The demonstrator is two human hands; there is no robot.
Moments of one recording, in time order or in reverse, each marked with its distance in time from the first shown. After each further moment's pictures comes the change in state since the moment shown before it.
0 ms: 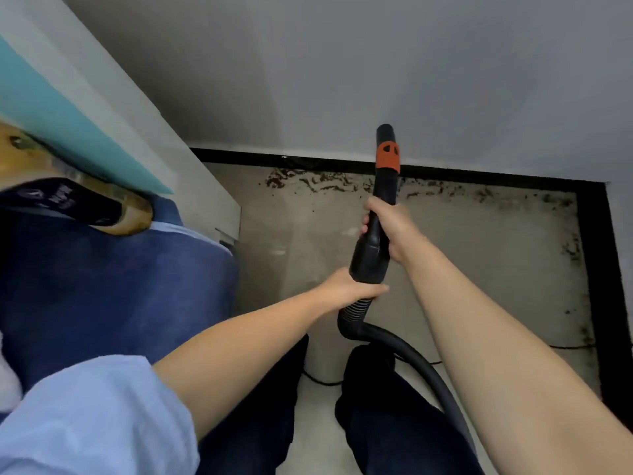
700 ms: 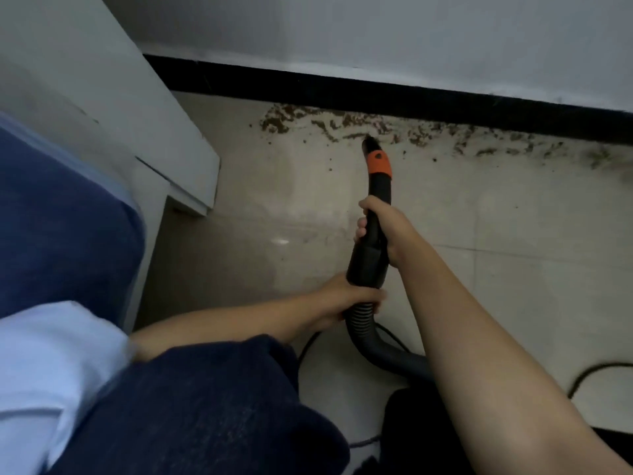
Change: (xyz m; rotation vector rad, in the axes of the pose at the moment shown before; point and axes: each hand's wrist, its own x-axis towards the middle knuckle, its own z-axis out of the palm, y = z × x) left_hand 0.216 -0.209 -0.049 -0.294 -0.107 -0.019; right_hand 0.250 0.200 0.007 0.084 -0.147 0.107
